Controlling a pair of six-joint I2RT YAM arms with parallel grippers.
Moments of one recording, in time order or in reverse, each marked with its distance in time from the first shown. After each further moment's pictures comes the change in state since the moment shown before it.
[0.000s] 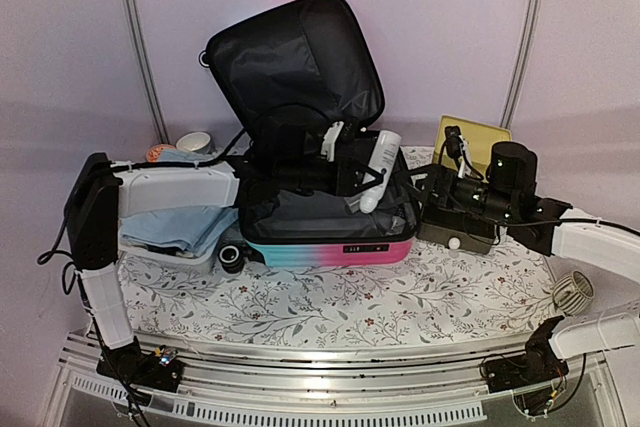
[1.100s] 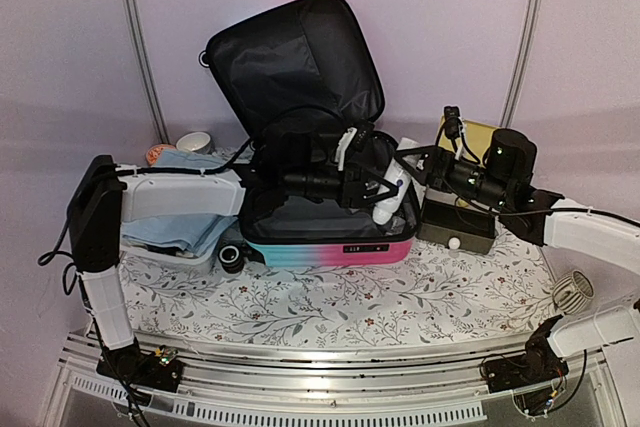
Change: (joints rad) left arm -0.047 0.004 -0.027 0.156 0.175 0.035; right arm 0.002 0.087 0.072 0.186 -0.044 0.006
